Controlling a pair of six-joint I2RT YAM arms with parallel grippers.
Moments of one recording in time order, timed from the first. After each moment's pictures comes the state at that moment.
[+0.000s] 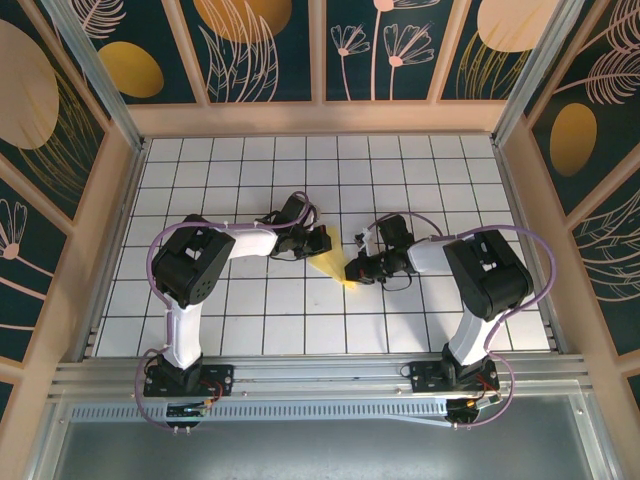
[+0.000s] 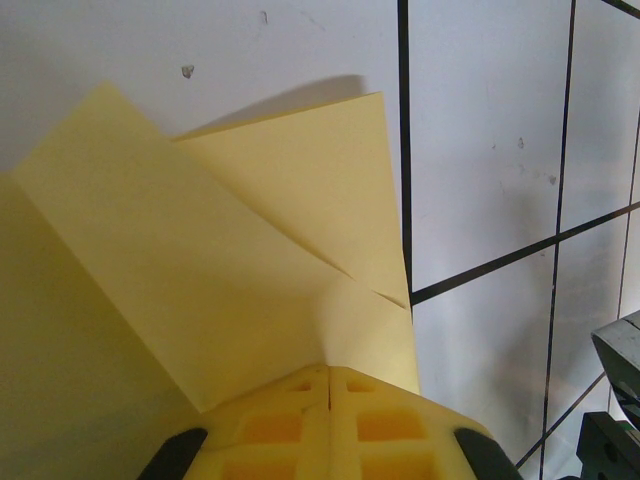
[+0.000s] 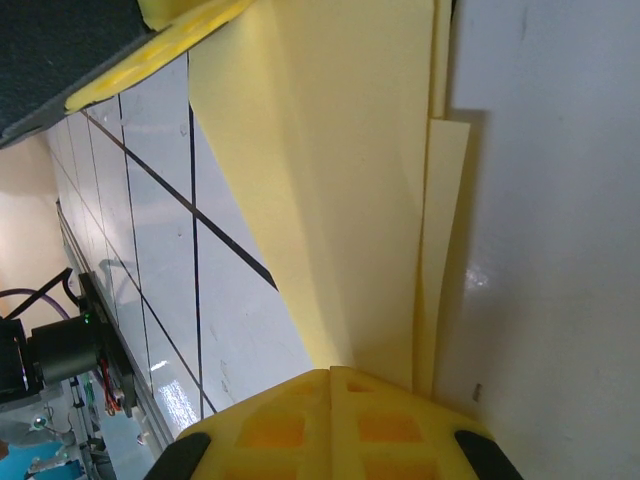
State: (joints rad) left arm -0.62 2.01 1.12 -0.01 0.38 -0.80; right arm 0.45 1.75 0.70 -0.04 -0.80 0.47
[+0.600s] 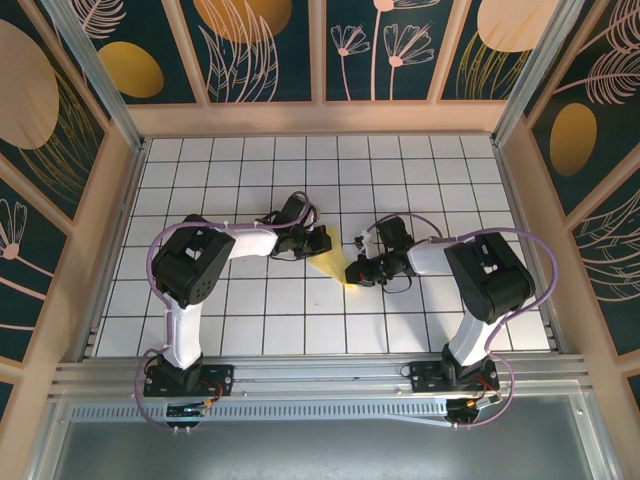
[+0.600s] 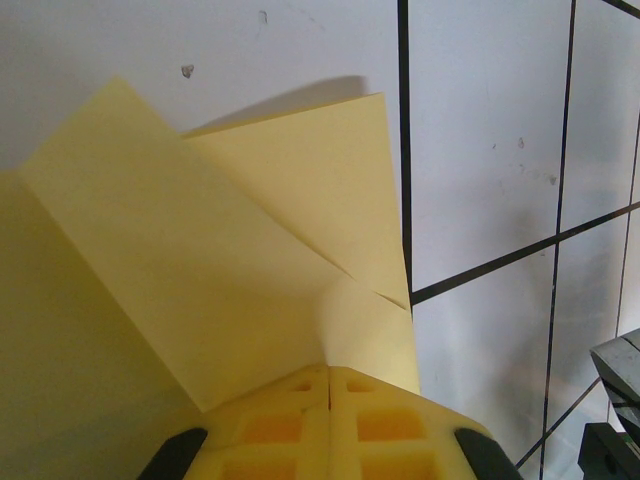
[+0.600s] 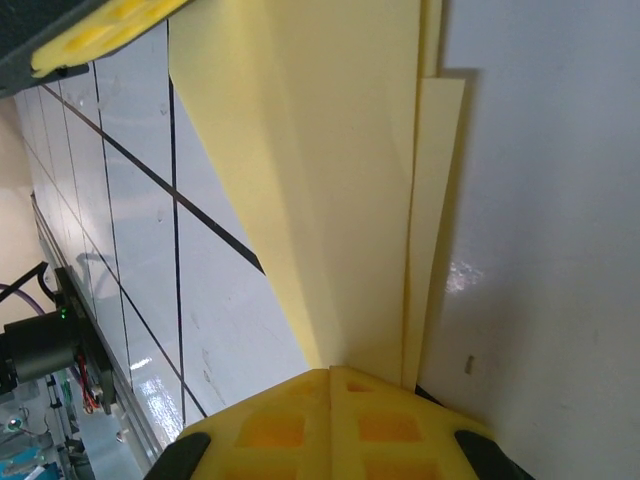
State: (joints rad) left arm -0.62 2.01 1.12 -0.01 0.38 -0.80; right arm 0.47 1.73 0.69 -0.07 -0.76 0.44
